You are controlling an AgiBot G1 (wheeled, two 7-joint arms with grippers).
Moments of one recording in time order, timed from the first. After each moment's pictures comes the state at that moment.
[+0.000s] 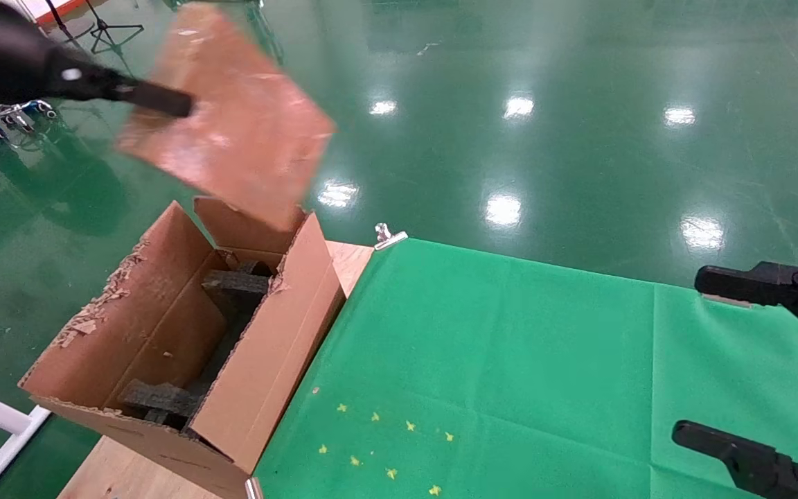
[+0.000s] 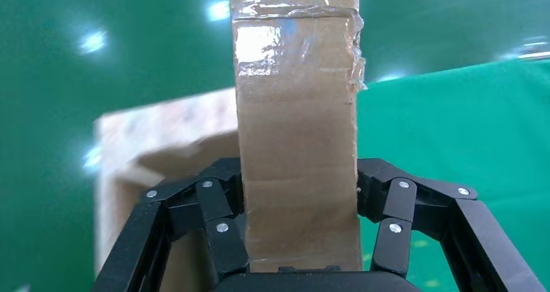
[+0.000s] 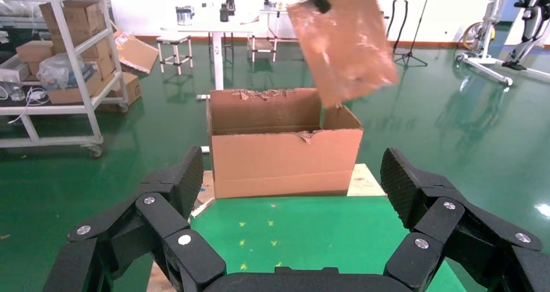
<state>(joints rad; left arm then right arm) -2.28 0.52 1.07 -0.95 1.61 1.52 -1.19 1.09 -0.58 -0.35 1.25 -0.68 -1.46 0.14</state>
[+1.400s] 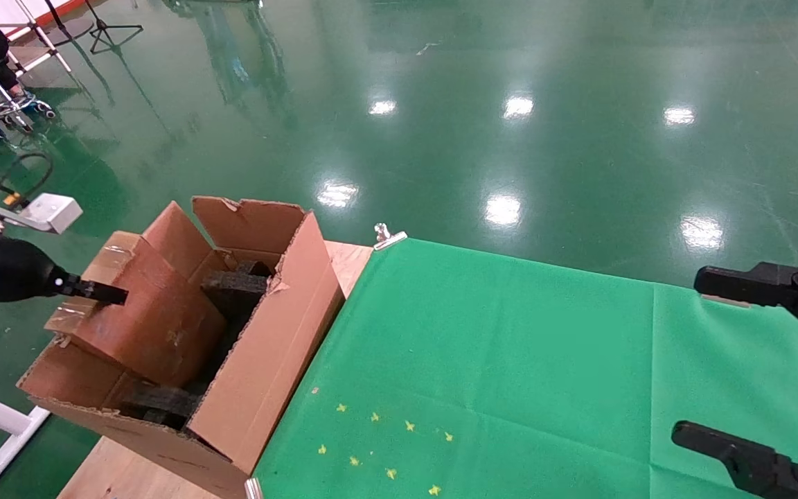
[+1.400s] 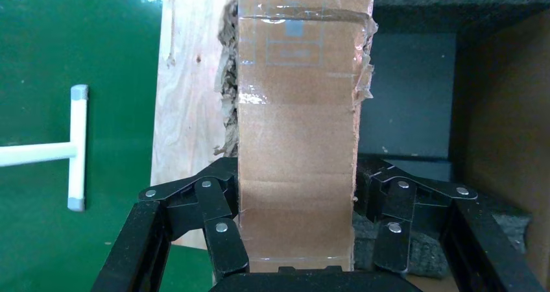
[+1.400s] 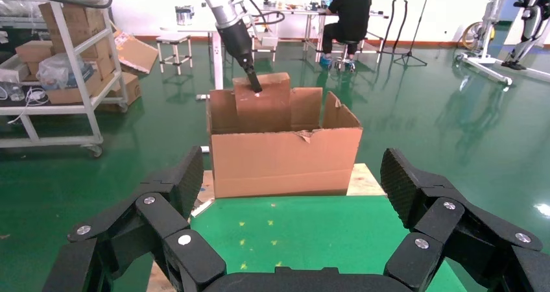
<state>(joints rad) -1.97 0.63 1.16 -0.14 1.74 1.19 -0.73 1.09 -0.58 -0.35 1.25 -0.68 -1.46 0.14</state>
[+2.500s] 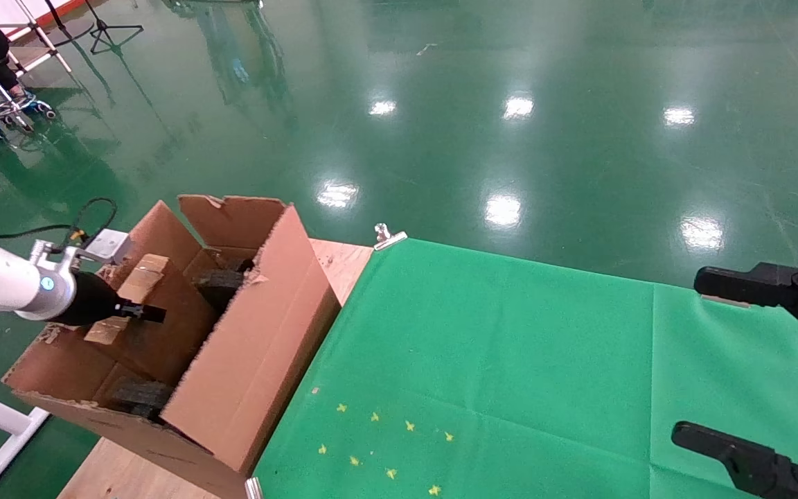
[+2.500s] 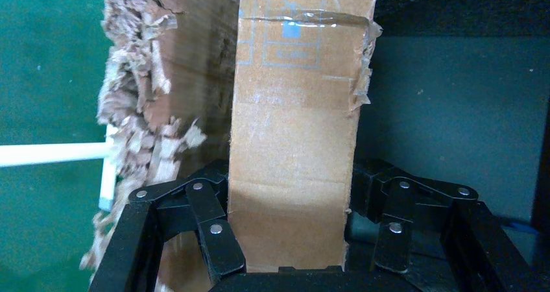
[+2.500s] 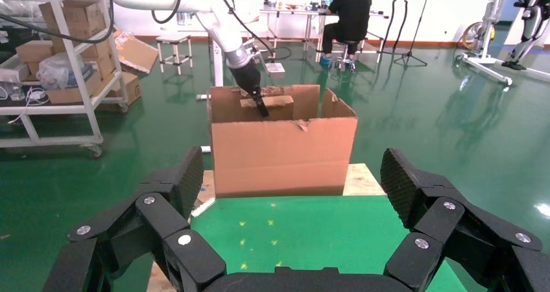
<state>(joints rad) -1.71 0.79 1.12 0.00 1.68 0.83 -0.75 1.09 -0.58 -0.35 1.25 -0.68 -1.46 0.14</state>
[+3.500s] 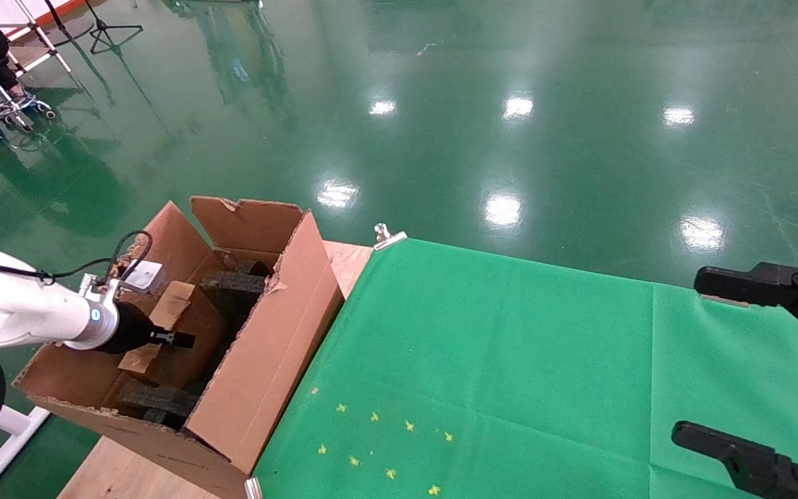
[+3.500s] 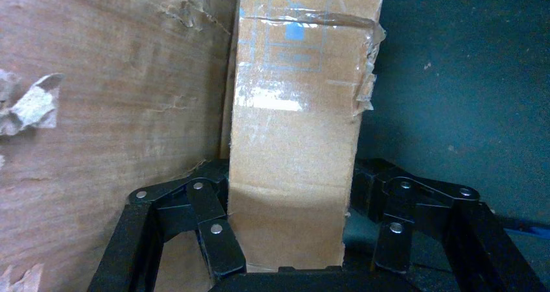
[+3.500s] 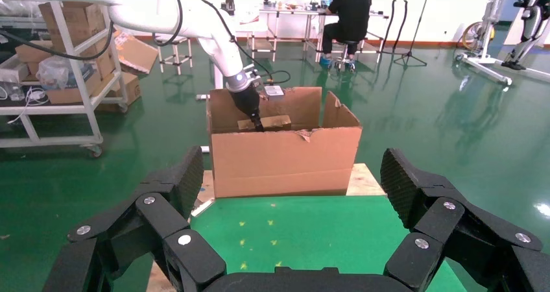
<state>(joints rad) -1.57 0.87 1.10 0.02 1.66 0.74 -0.82 1.09 -0.58 -0.35 1.25 -0.68 -1.46 0.14</state>
